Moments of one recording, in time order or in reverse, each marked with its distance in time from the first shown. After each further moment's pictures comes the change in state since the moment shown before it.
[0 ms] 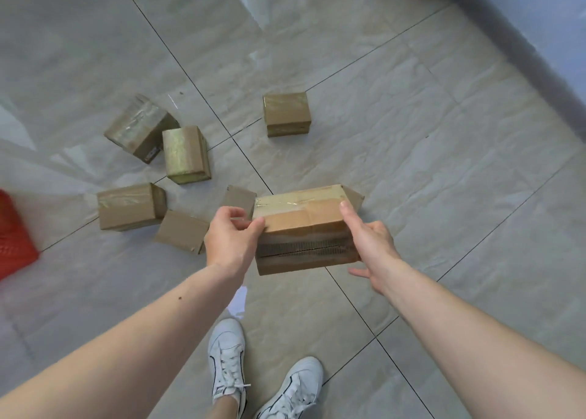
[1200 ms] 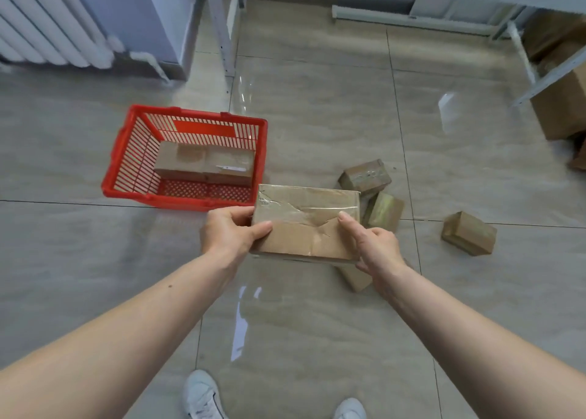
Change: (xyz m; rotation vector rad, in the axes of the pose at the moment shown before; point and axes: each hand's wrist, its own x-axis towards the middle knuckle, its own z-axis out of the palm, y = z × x) left_hand 0.003 -0.122 -0.499 -0.474 0.366 -0.114; right_hand -0.280 -0.037 0.417 -0.490 -0.318 -0.417
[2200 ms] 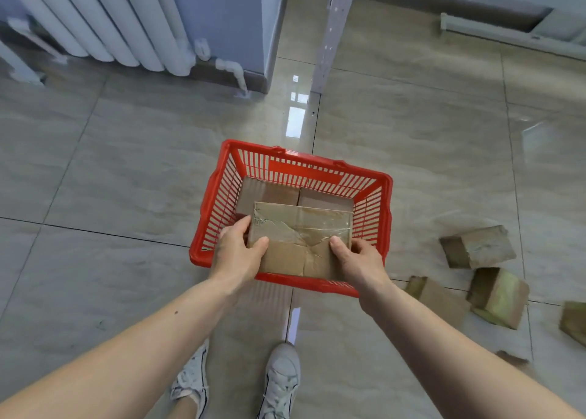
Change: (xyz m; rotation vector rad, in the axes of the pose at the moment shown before) left_hand 0.322 -0.030 -0.210 0.203 -0.046 -0.016; right_hand 0.118 -0.124 0.373 -0.167 -0.119 -0.007
